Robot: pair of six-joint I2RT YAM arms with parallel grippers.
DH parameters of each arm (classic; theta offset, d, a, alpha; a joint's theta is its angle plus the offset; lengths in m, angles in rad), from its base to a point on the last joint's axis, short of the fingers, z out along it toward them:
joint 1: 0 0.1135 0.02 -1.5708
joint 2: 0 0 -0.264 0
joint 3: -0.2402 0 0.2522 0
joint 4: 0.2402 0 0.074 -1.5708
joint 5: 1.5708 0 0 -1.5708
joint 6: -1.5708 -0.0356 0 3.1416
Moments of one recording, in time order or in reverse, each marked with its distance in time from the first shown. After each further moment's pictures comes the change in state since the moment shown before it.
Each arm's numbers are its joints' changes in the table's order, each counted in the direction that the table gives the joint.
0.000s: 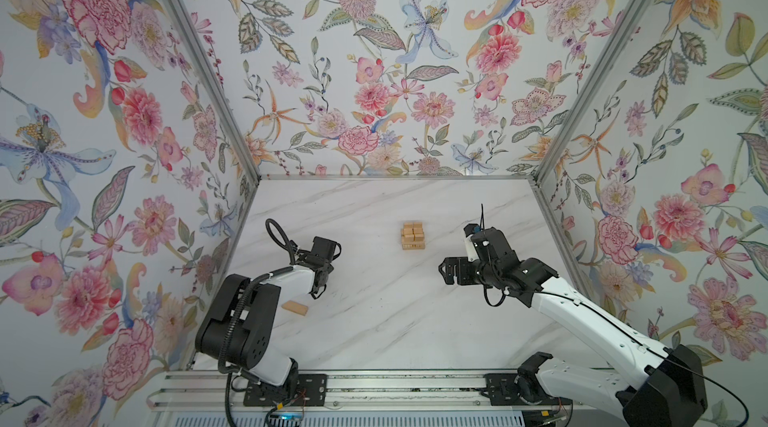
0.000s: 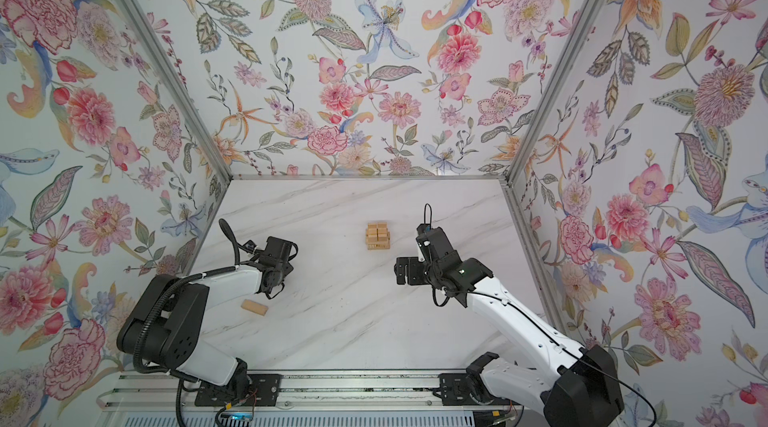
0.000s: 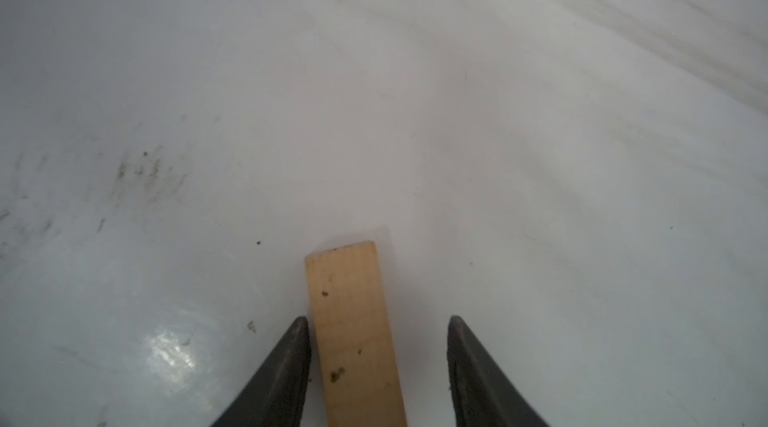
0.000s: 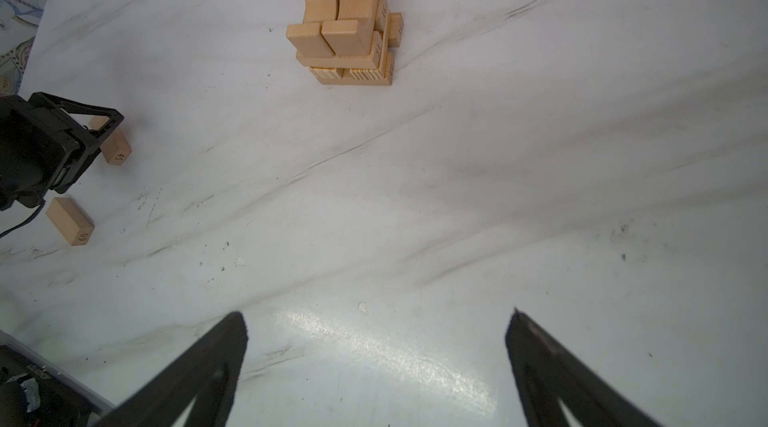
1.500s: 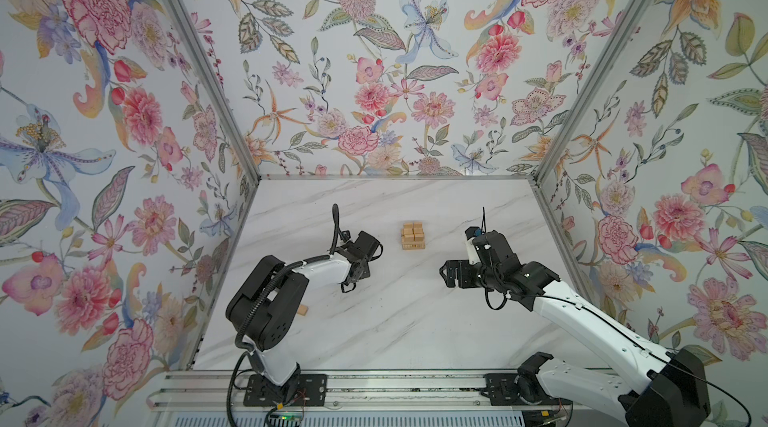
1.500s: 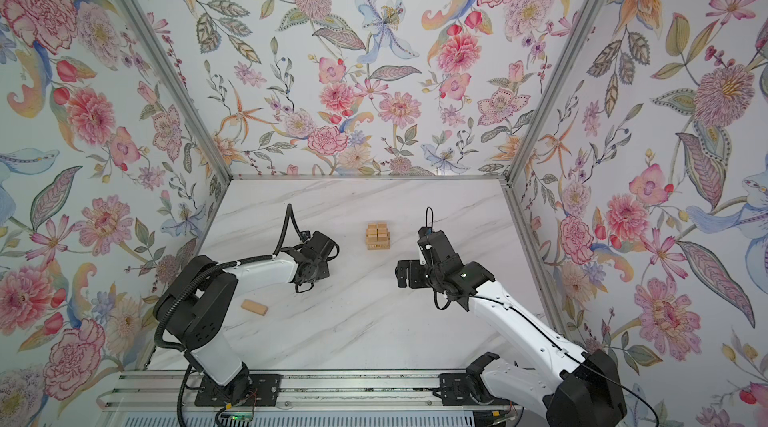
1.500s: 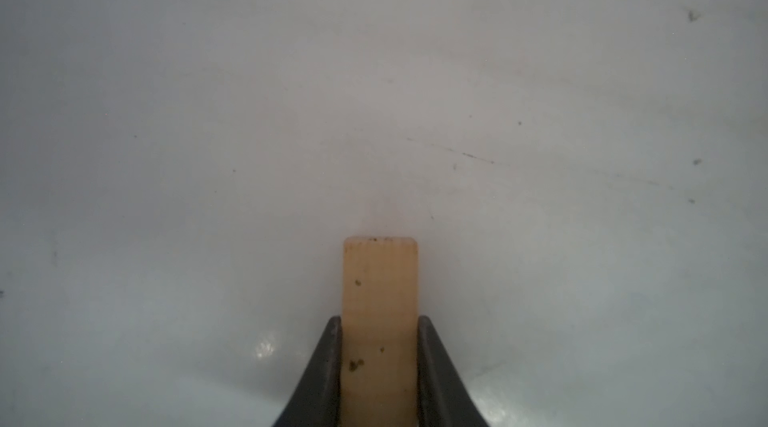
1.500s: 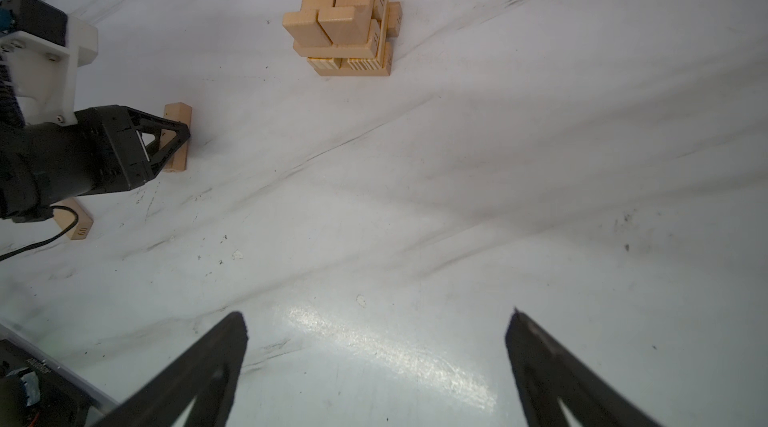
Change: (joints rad) left arm -0.322 0.169 -0.290 0.262 0.085 -0.232; right arm -0.004 -0.027 0.034 -0.007 -0.006 -0.005
